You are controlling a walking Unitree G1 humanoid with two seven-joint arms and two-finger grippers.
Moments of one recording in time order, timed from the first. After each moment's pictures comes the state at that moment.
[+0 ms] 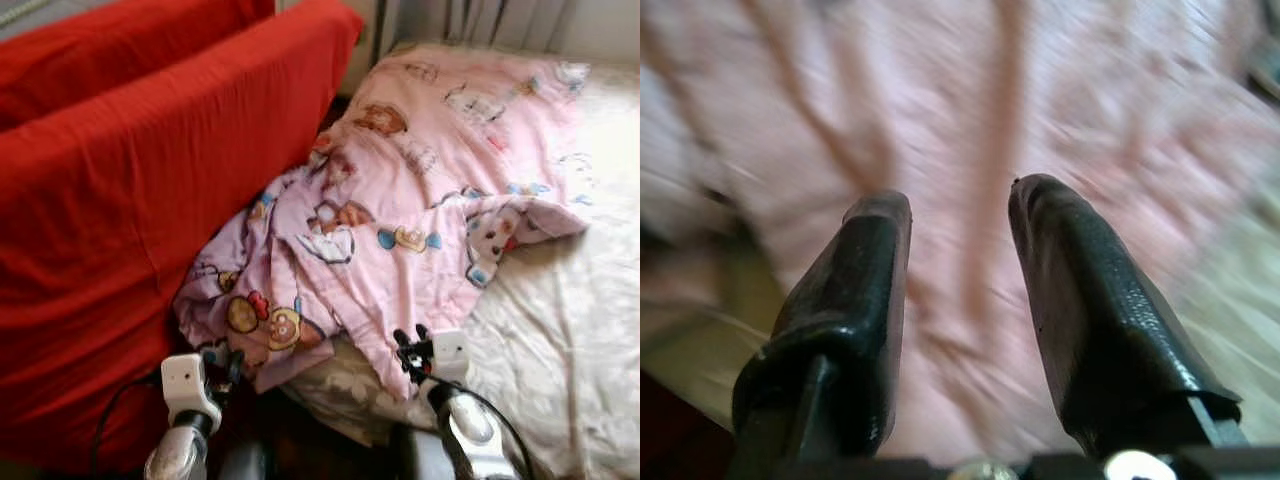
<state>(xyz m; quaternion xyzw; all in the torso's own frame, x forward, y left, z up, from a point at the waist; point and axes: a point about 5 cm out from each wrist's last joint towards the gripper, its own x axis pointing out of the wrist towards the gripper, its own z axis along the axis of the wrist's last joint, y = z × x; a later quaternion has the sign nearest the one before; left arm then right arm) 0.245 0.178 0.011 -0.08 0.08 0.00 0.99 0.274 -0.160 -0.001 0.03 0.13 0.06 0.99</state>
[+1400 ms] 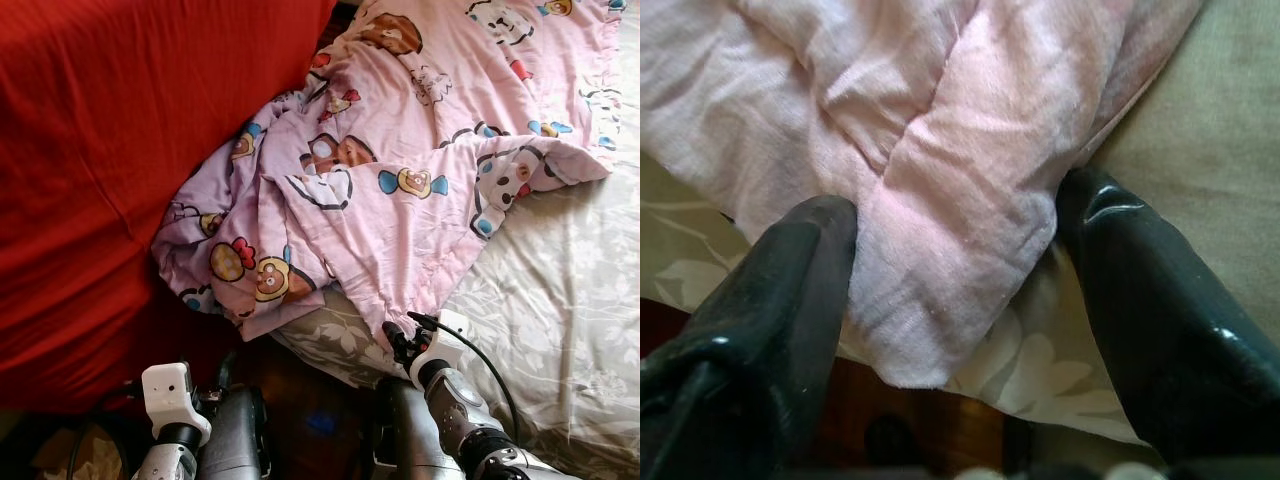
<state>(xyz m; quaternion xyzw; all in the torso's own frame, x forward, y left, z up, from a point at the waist) 0.209 0.192 0.040 -0.06 0.05 0.03 1.00 0.306 -0.140 0.006 0.22 0.23 0.04 0.95</state>
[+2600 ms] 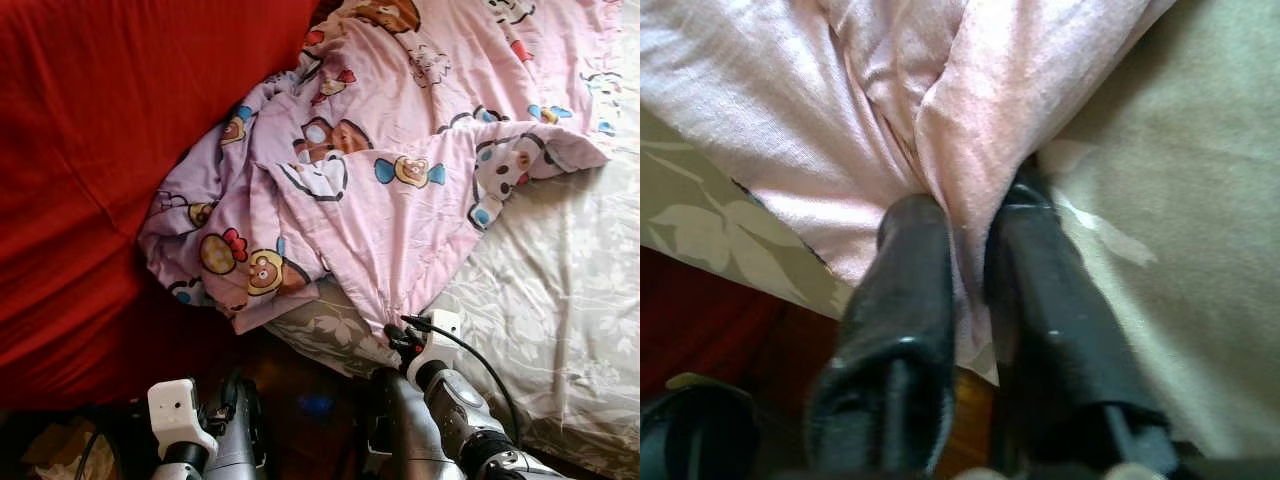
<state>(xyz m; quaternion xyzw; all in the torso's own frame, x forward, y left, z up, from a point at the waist) 0.205 0.181 0.035 -0.07 0.07 0.04 0.99 0.303 -0.136 0.005 0.20 0.22 0.08 0.95</state>
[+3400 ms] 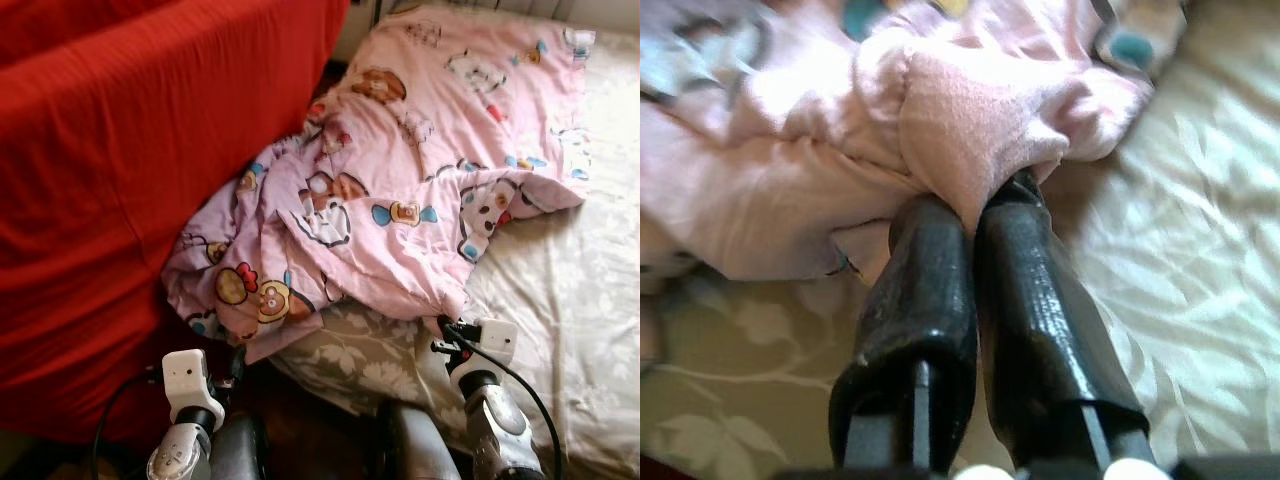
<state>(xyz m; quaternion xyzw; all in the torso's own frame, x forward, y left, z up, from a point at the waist) 0.240 0.188 0.015 -0.06 0.10 0.02 0.99 0.278 -0.189 0.019 0.12 0.07 0.02 0.99</state>
